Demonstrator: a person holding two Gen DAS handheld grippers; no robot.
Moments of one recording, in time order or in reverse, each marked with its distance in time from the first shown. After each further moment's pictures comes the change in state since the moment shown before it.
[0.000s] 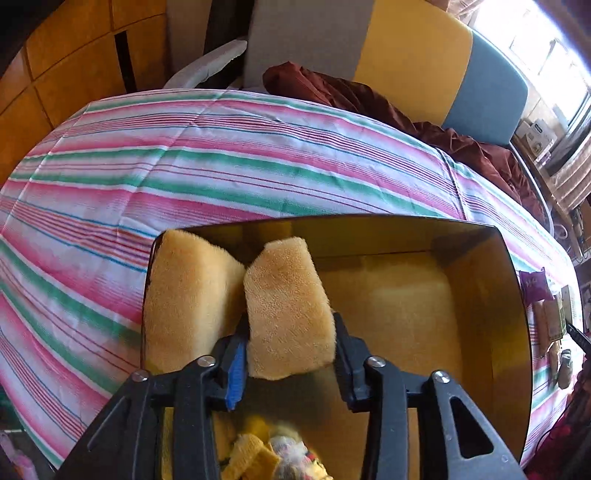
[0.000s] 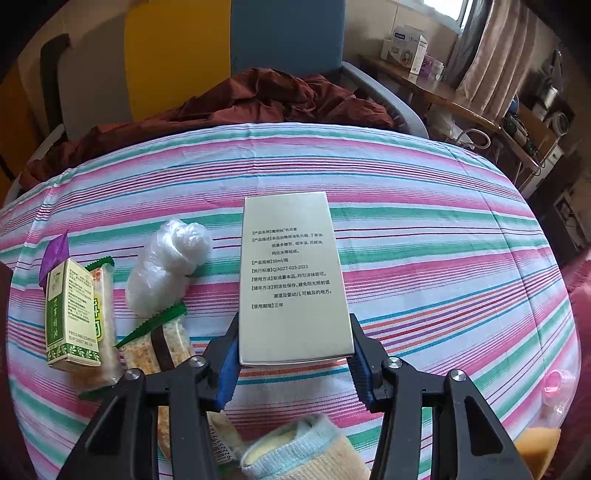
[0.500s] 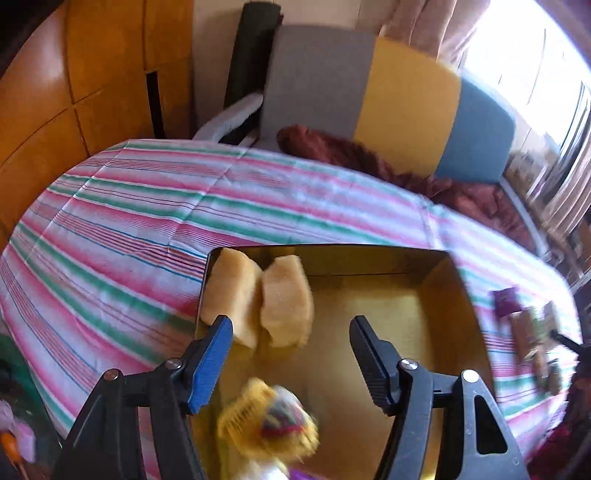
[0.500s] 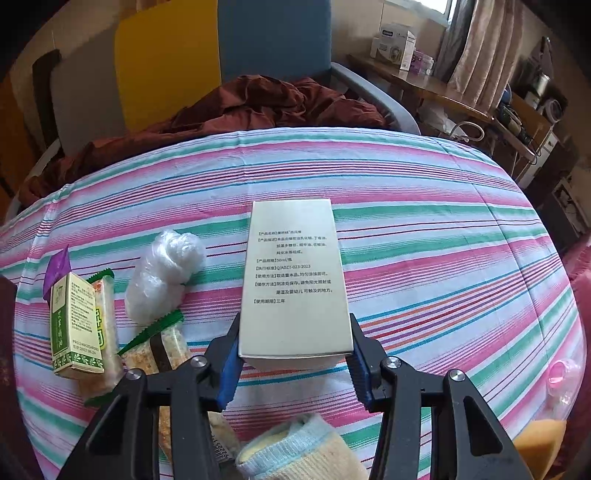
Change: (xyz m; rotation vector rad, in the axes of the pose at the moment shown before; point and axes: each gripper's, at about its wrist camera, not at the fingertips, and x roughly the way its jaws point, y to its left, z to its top) left arm -0.090 -0.007 -0.039 -0.035 -0.223 0.017; right arm -0.004 -0.015 0.002 0.062 -0.016 0.021
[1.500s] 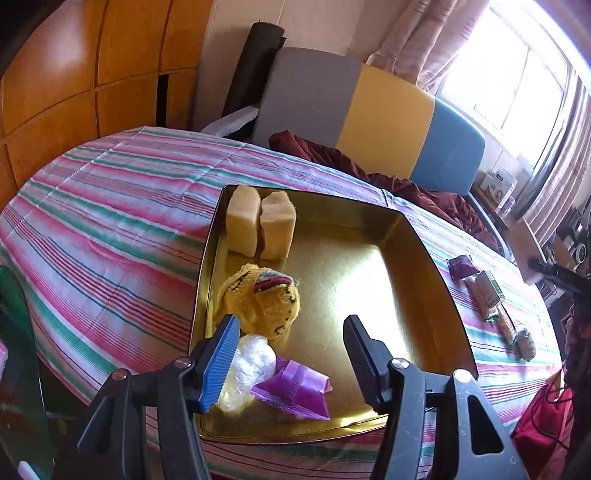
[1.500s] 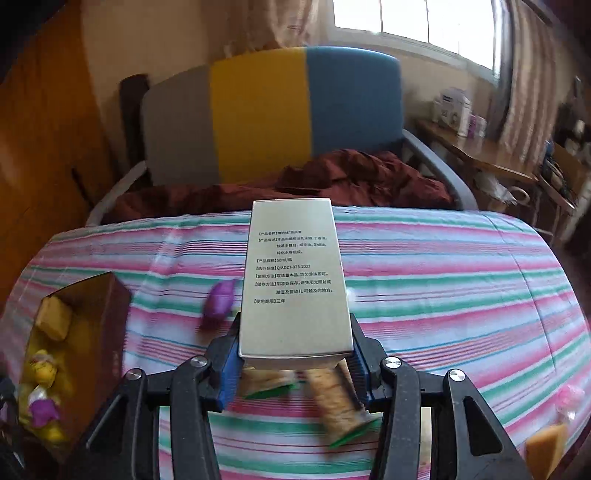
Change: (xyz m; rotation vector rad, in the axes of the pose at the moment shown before) left arm -0.058 0.014 -0.101 -0.052 -0.082 -0.097; right arm -0.131 0.134 -0.012 -0.216 -0.214 0.284
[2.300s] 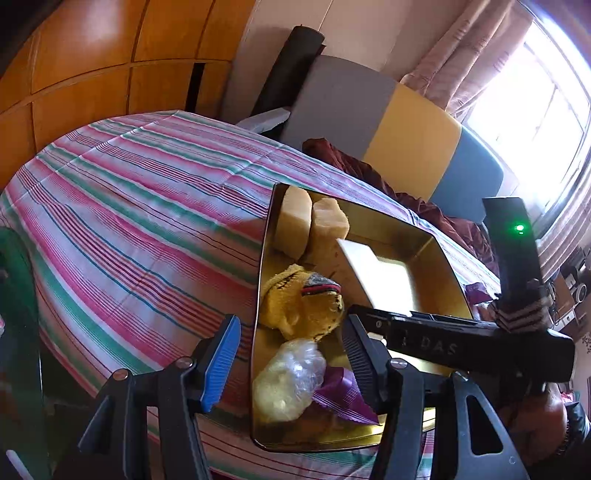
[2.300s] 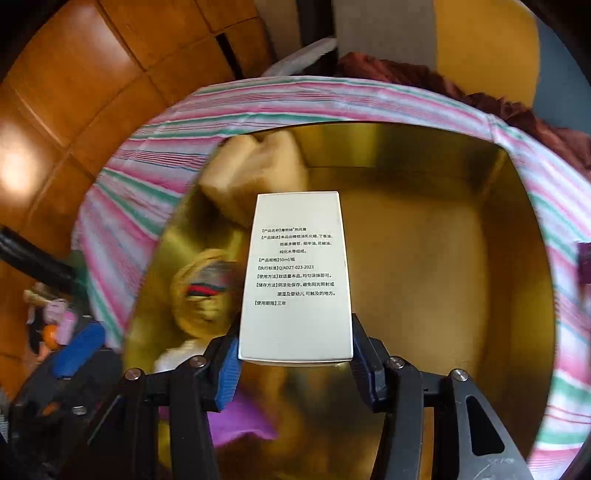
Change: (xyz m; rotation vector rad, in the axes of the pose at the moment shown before) left arm 0.003 0.049 -0.003 -0.121 -0.031 0.007; right arm 0.106 0.310 -0.078 -0.209 0.365 0.410
